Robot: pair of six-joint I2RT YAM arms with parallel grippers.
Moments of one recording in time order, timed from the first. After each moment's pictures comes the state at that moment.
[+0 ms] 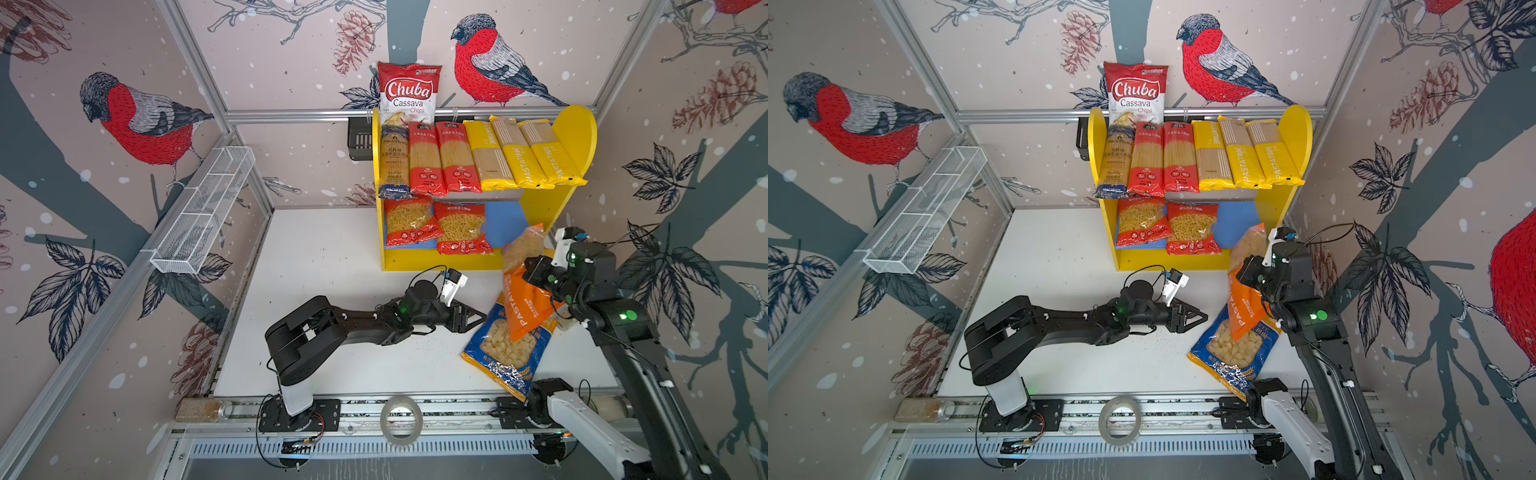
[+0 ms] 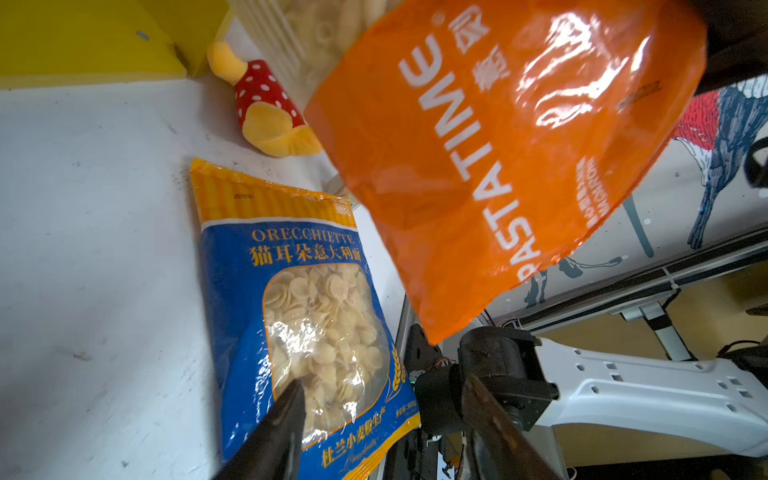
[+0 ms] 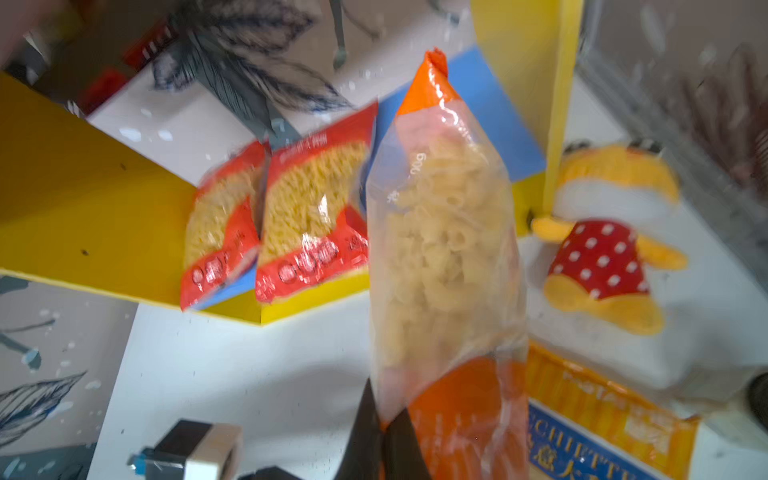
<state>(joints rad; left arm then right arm) -1.02 1.78 0.90 0.67 0.50 -0.74 0.20 0.85 1.13 -0.80 -0.02 0.48</state>
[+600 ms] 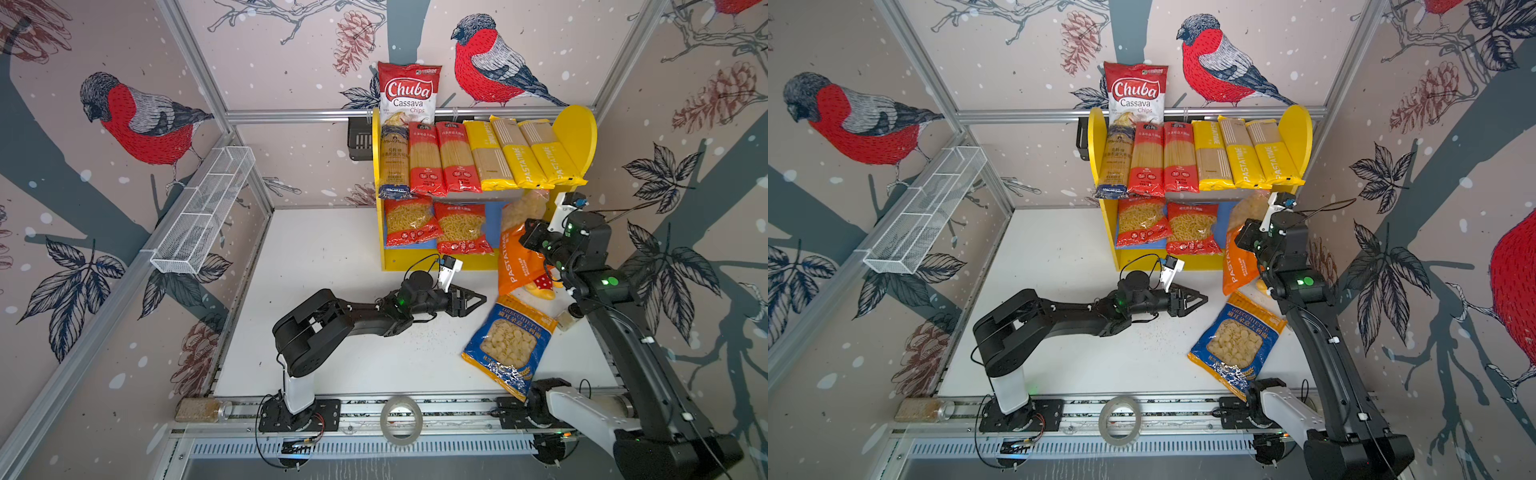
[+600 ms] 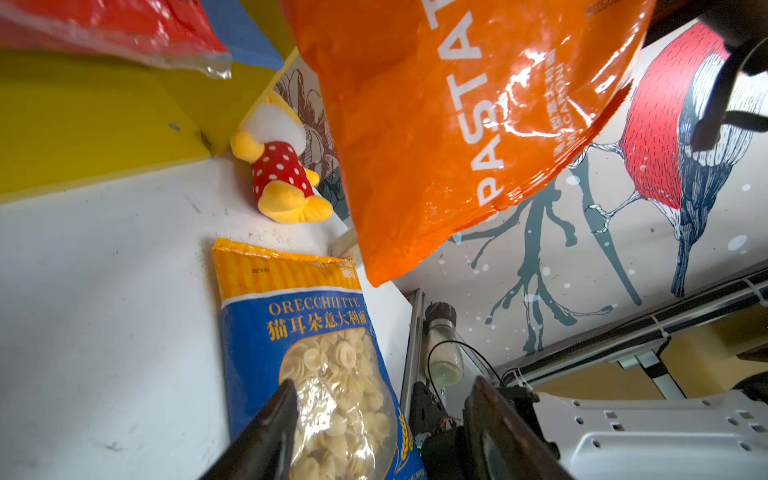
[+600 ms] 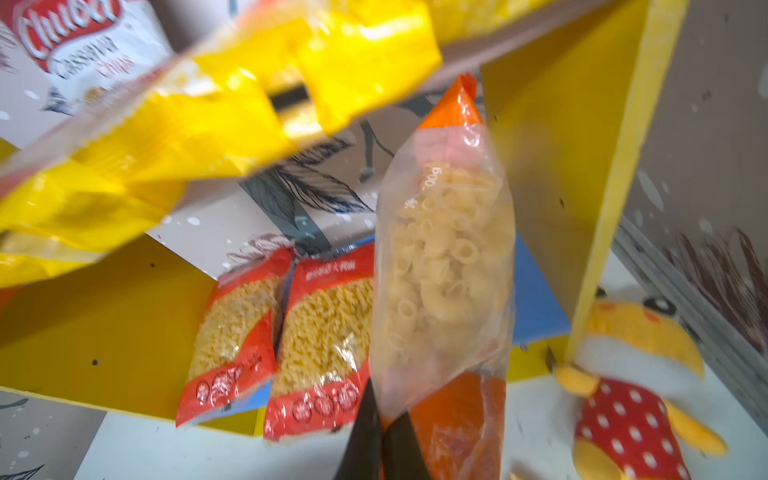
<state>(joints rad) -0.96 1.85 0.96 0.79 0.48 -0.79 0.18 1.03 1.17 -0.43 0.01 0.39</state>
